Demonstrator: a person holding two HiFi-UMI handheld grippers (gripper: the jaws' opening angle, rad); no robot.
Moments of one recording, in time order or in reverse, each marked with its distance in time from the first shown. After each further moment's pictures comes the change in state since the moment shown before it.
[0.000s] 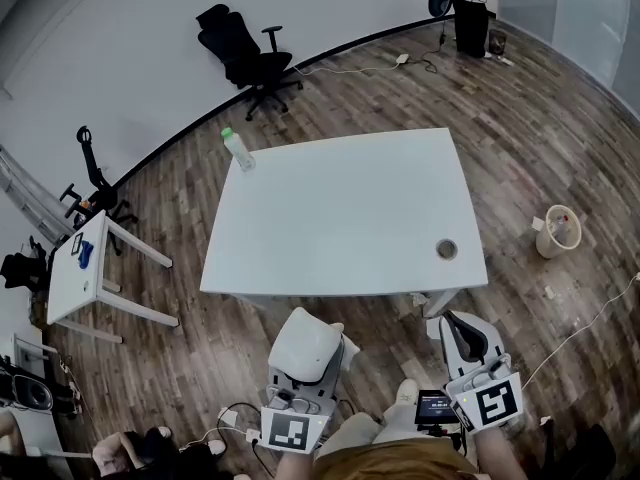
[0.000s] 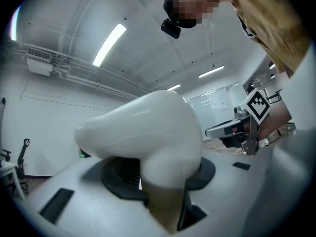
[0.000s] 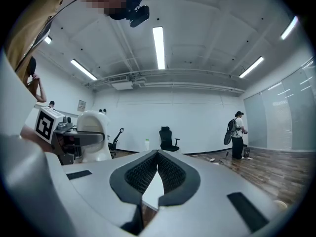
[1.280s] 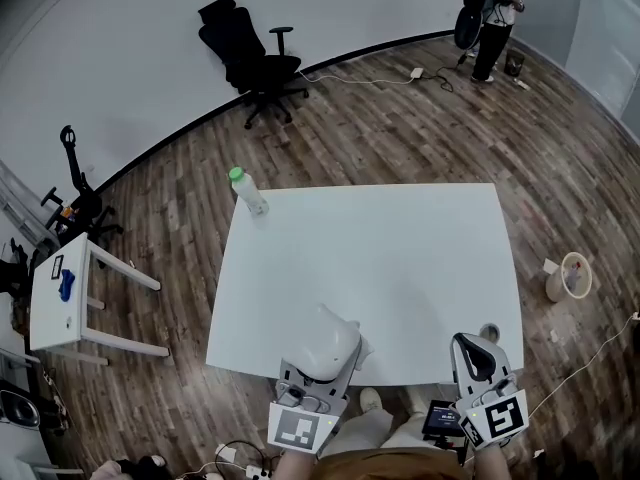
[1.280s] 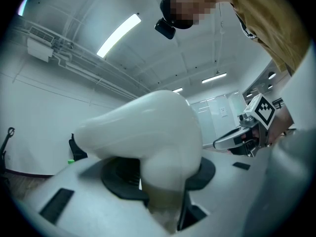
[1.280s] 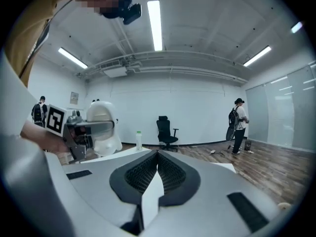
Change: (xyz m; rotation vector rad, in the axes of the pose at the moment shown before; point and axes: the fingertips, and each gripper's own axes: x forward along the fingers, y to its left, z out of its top) left arm 0.184 0.203 -0.041 -0.051 -0.013 -0.081; right arm 0.247 -0.032 -0.021 0.028 0.141 -0.034
